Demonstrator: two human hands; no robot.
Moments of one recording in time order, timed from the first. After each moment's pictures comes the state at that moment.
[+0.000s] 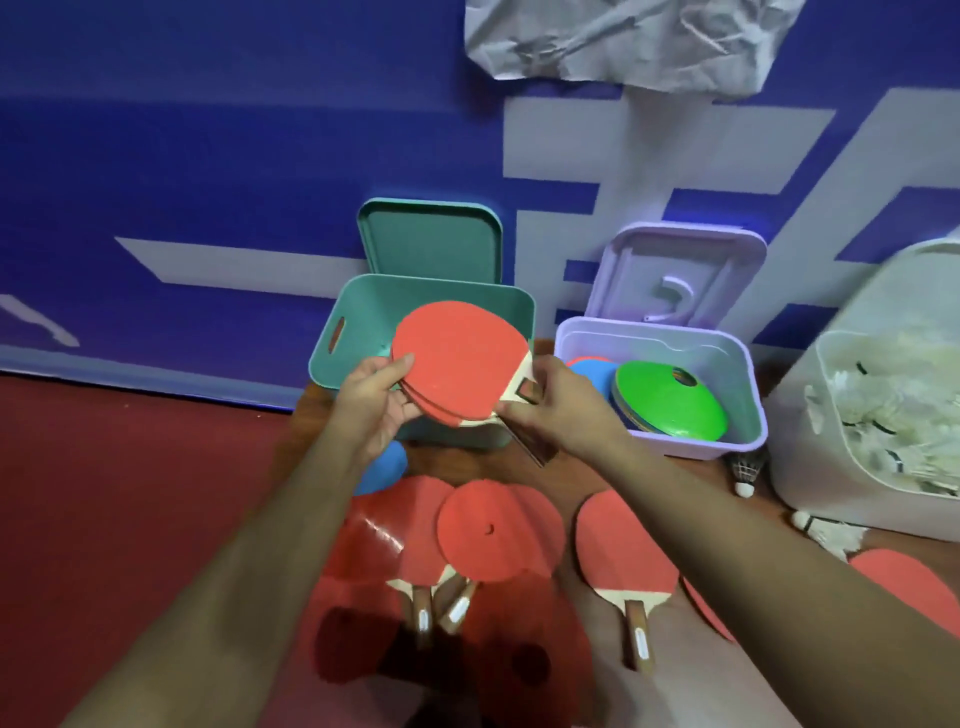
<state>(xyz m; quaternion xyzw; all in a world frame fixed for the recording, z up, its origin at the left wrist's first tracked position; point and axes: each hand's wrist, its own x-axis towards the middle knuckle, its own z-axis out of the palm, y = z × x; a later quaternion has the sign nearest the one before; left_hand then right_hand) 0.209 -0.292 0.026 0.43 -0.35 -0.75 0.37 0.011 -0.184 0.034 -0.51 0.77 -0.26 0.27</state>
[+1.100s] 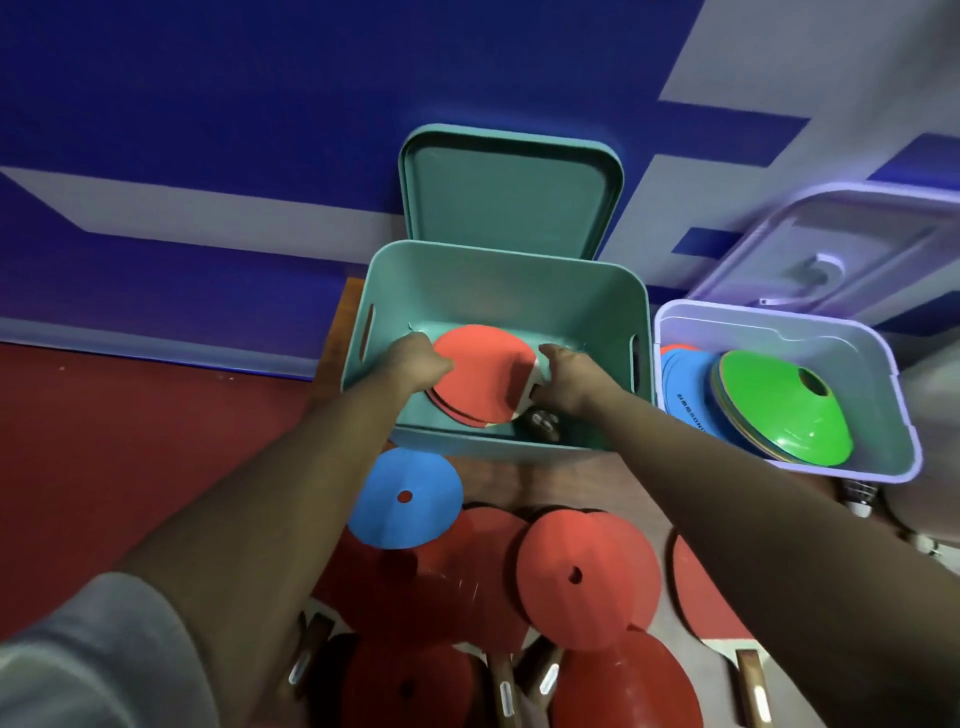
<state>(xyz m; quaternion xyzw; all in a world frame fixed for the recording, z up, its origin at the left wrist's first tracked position) 0.211 -0.491 -0.104 0.58 -0.74 -0.34 -0.09 0.033 -0.371 -0.102 -0.48 0.81 -0.06 0.33</state>
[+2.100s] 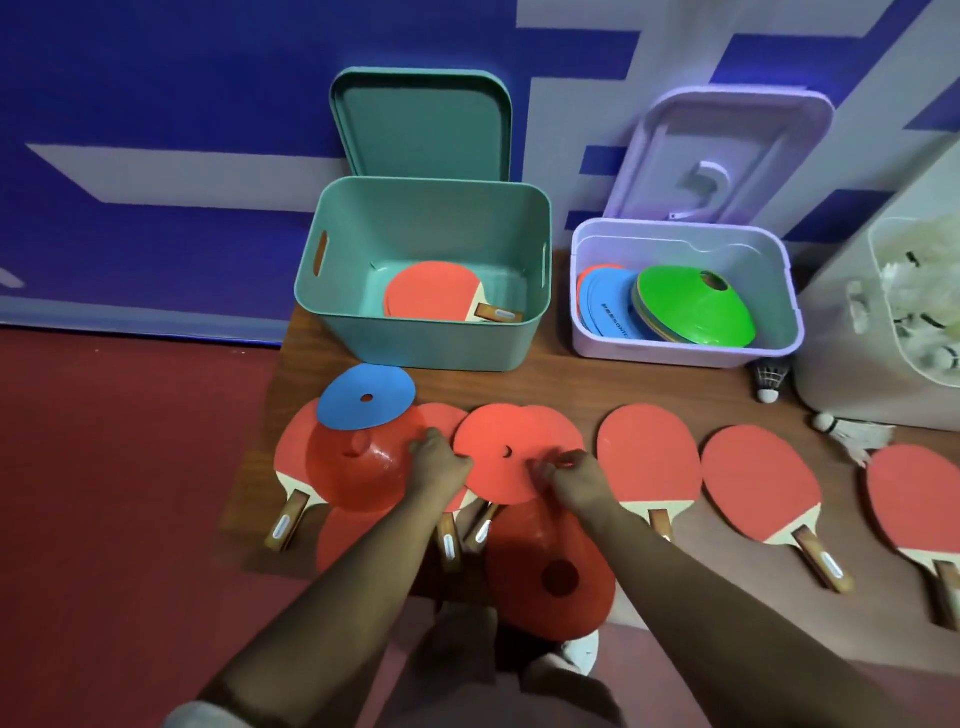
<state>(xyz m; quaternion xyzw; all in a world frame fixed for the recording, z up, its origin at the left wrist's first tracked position) 0.231 -0.205 -0.141 0.66 -0.65 -0.38 -0.06 0.080 -0.095 -0.142 -0.11 0.81 -0.30 0.49</state>
